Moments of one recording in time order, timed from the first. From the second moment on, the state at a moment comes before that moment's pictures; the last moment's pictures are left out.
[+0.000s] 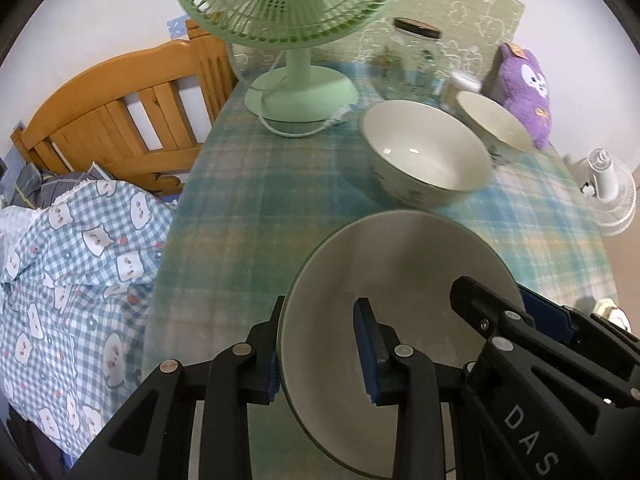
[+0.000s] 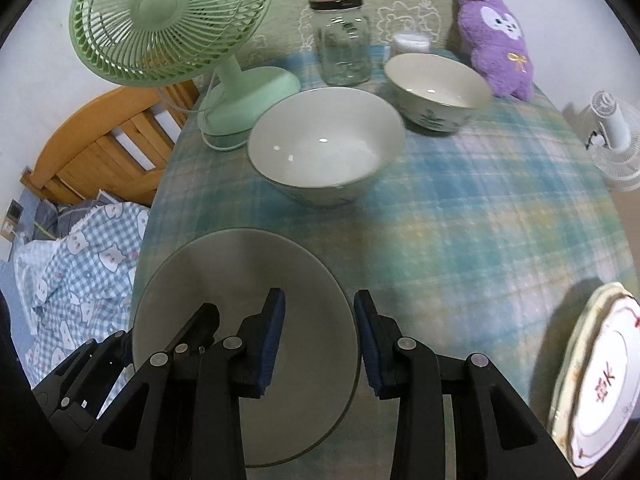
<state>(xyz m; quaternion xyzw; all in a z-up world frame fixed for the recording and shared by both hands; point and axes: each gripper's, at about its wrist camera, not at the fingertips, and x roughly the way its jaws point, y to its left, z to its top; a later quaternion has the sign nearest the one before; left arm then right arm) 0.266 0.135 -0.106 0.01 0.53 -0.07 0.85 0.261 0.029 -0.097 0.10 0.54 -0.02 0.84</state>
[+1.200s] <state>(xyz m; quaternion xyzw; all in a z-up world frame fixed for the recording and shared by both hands) 0.147 0.008 -0.115 0.02 0.56 -0.05 0.83 0.136 -0.105 -0.114 0.10 0.57 -0.01 0.82</state>
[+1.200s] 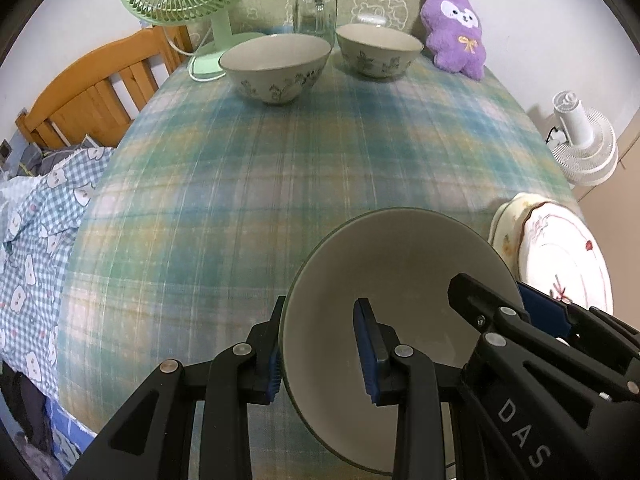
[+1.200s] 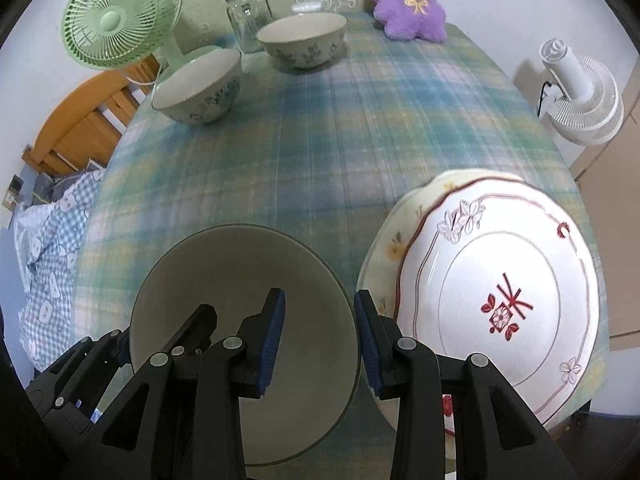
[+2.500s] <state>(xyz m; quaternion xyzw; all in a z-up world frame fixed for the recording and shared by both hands) 0.143 0.014 -0.051 0.03 0.49 0.00 0.87 0.135 -0.110 -0.045 0.04 0.50 0.01 0.87</state>
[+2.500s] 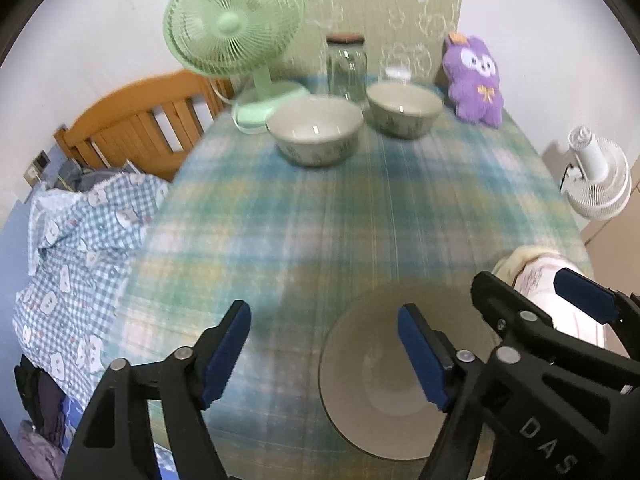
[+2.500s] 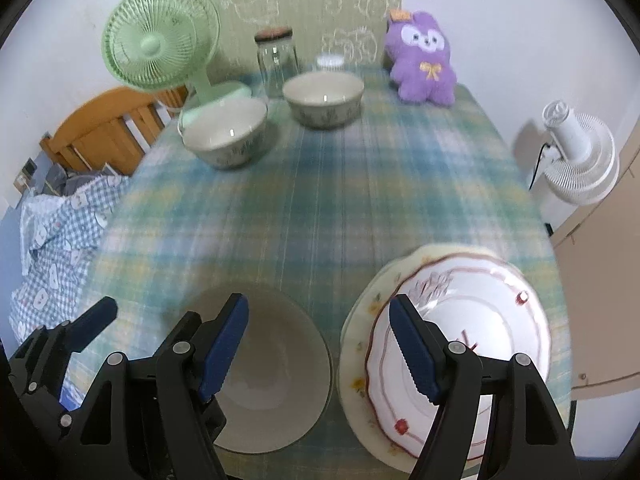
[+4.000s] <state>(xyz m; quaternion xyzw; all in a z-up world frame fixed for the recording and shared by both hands) 0.358 0.081 -0.065 0.03 0.45 -0.03 0.89 0.358 -0.038 -0.055 0.03 0.47 -0.03 0.88</state>
